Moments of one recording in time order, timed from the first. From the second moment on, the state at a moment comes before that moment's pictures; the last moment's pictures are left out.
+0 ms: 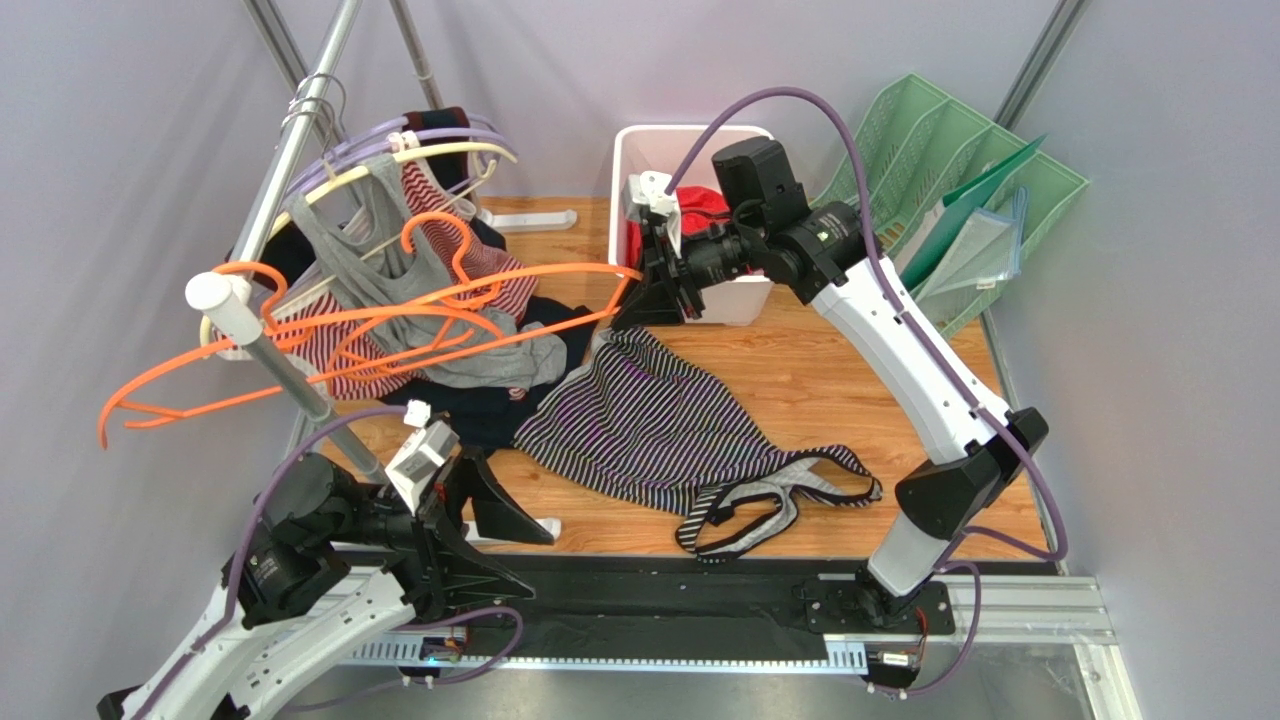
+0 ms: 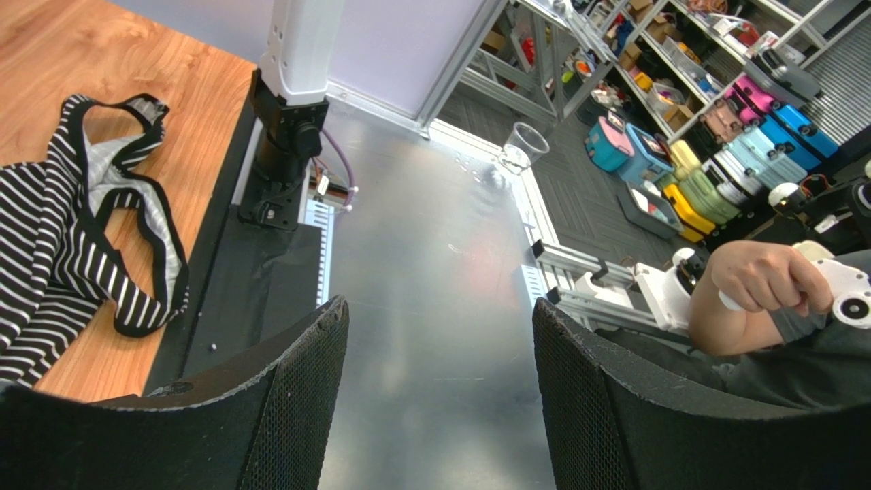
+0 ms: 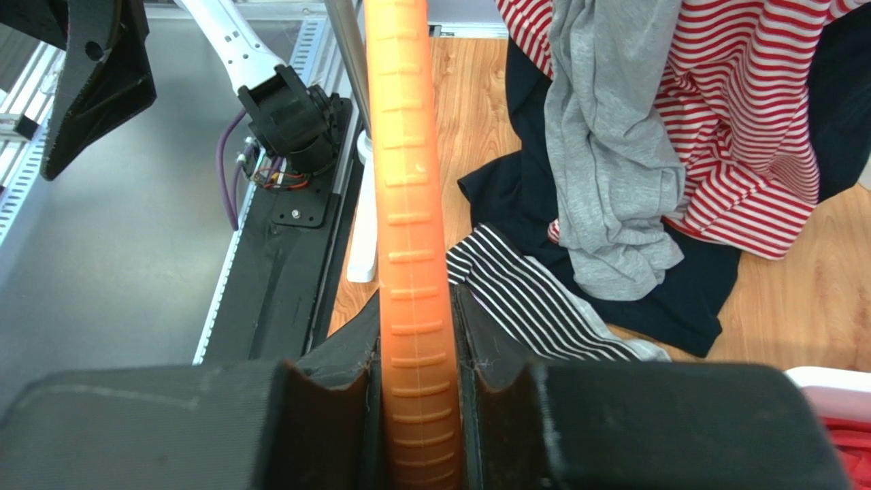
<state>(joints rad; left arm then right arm) -0.84 0.25 0.75 -0.41 0.83 -0.60 0.64 1.66 1.95 -0.88 -1.00 -0.44</state>
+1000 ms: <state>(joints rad) -0.84 0.26 0.74 -0.39 0.83 -0.60 0.56 1.84 2.11 -0.96 -1.05 -0.56</state>
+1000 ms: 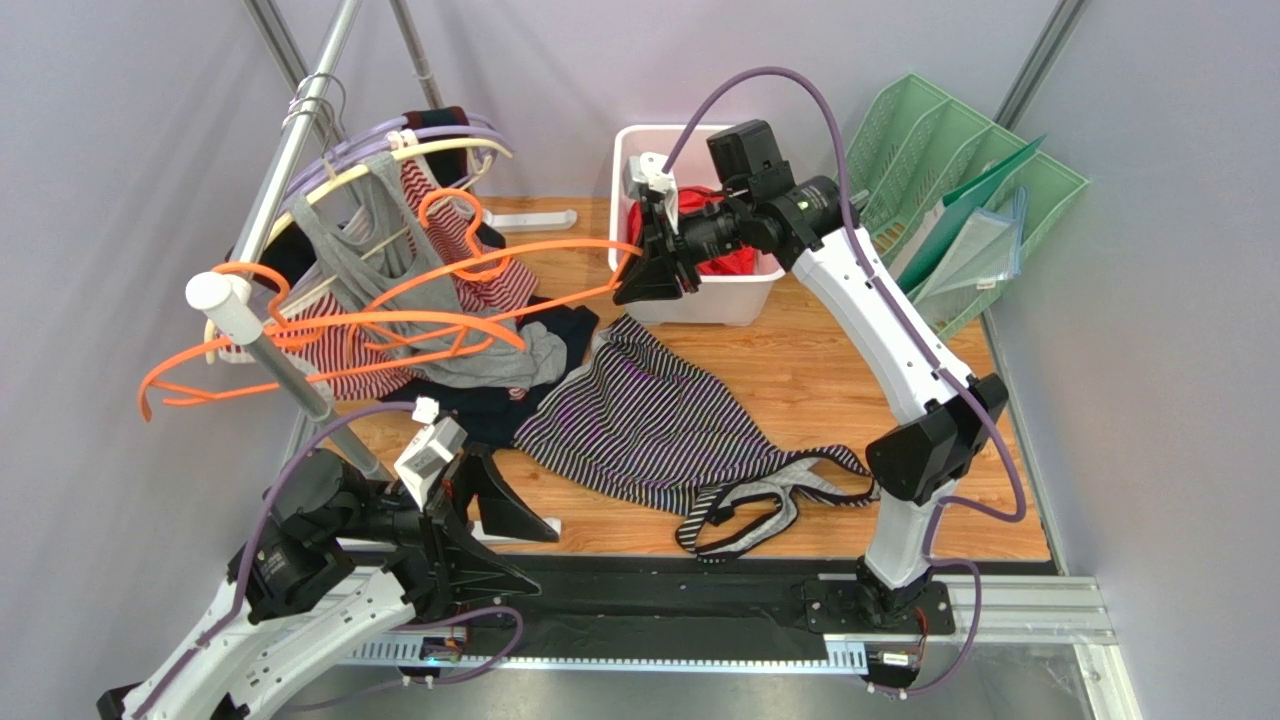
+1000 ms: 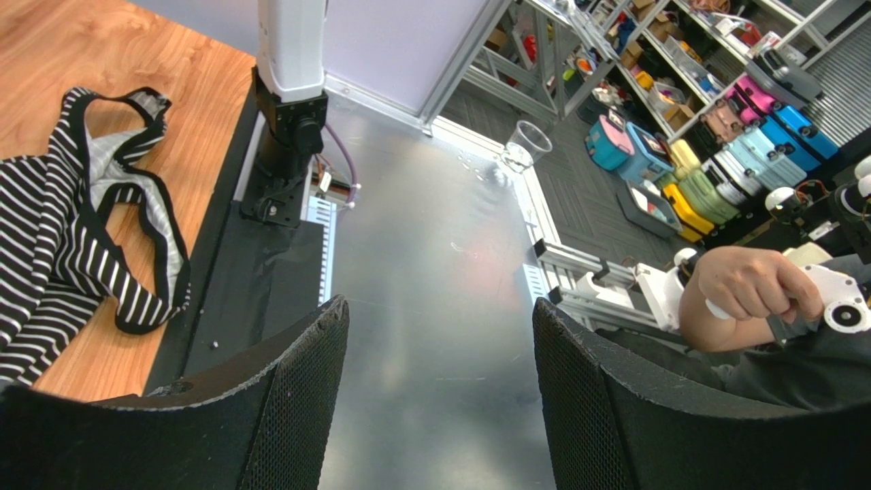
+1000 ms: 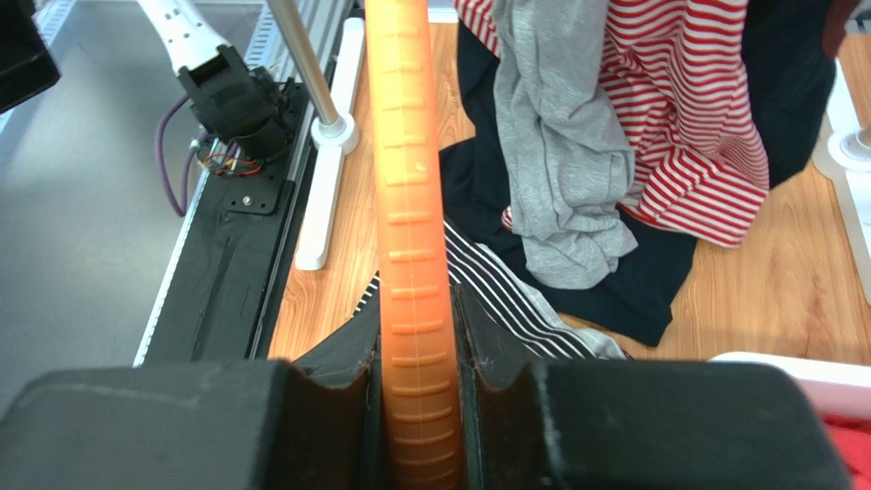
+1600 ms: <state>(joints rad) -0.84 0.27 0.74 -0.39 0.83 -0.60 0.62 1.83 2.08 -0.71 -1.09 -0.37</state>
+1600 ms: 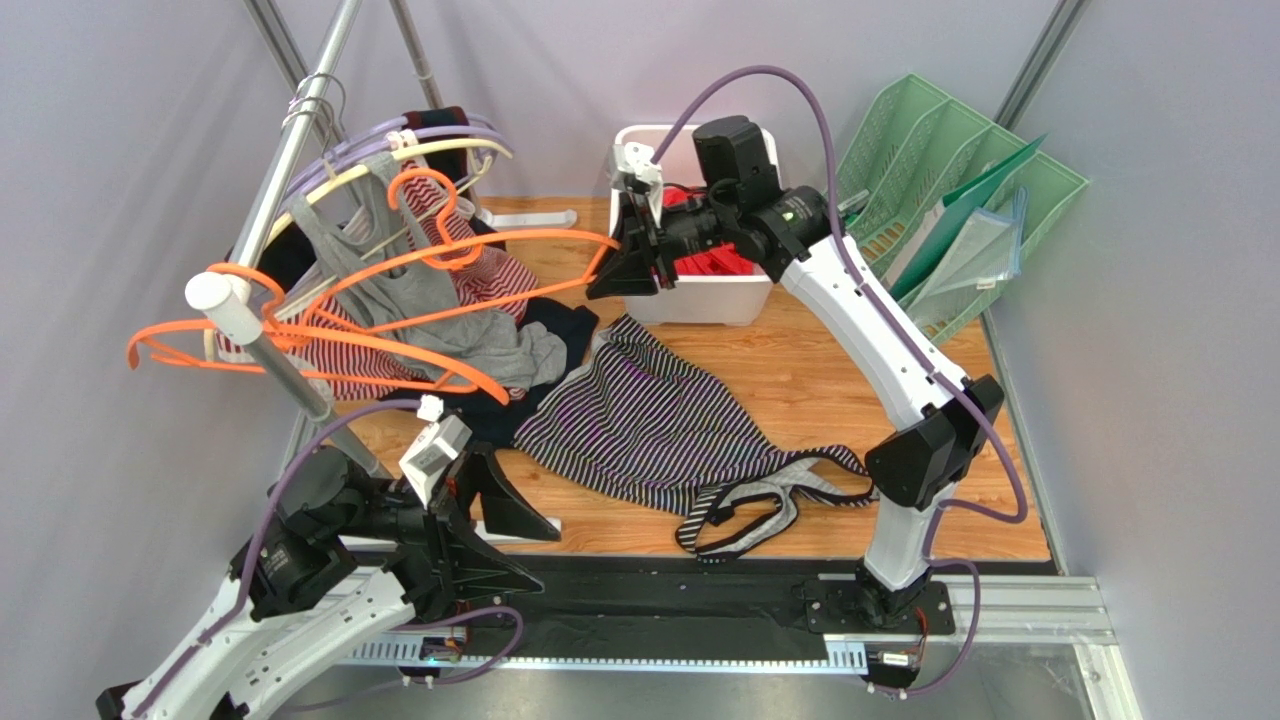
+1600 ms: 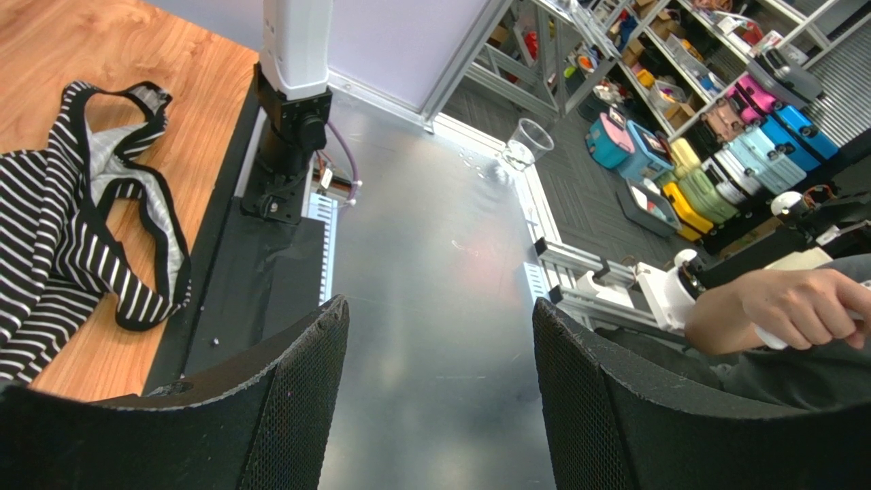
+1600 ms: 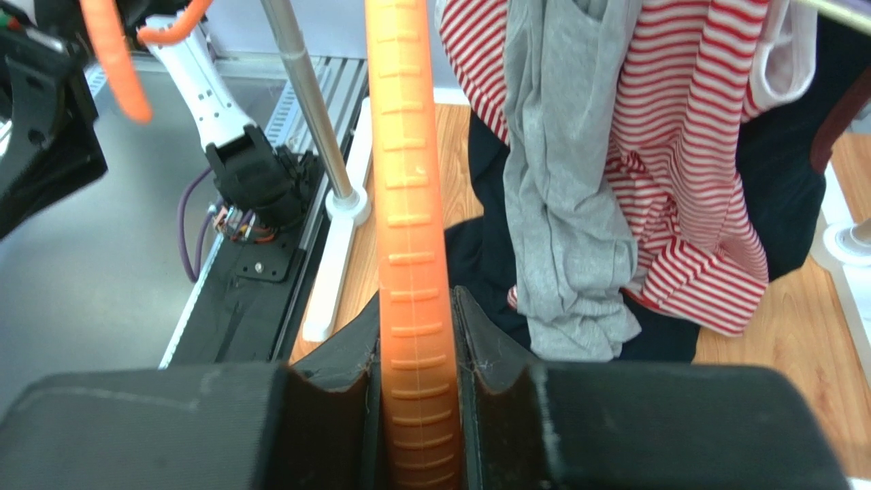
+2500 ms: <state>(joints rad) -0.84 0.22 0.74 -0.39 0.83 -0.60 0.86 1.96 2.30 -0.49 -0.88 -0.04</state>
